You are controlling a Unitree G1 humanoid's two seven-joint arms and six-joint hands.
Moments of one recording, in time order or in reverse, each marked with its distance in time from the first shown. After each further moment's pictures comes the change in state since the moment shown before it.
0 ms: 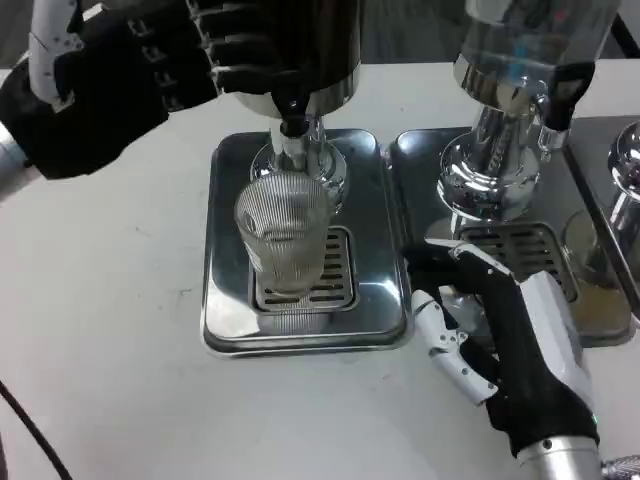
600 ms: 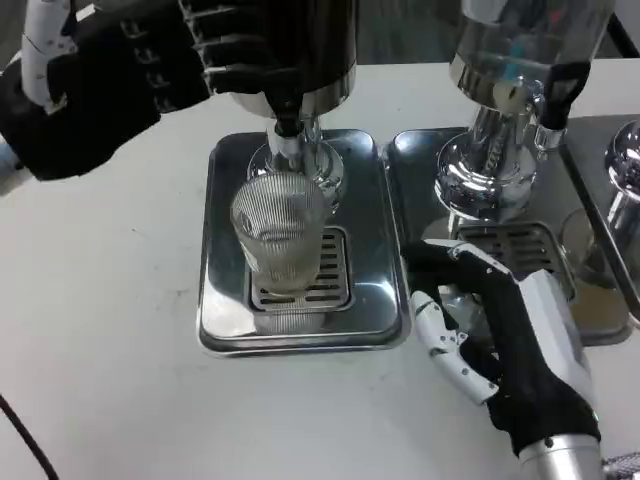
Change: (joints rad) left arm 0.017 0.011 -0.029 -0.016 -0.028 -0.018 0.030; right arm -0.007 -0.015 0.000 0.000 0.000 0.000 0.007
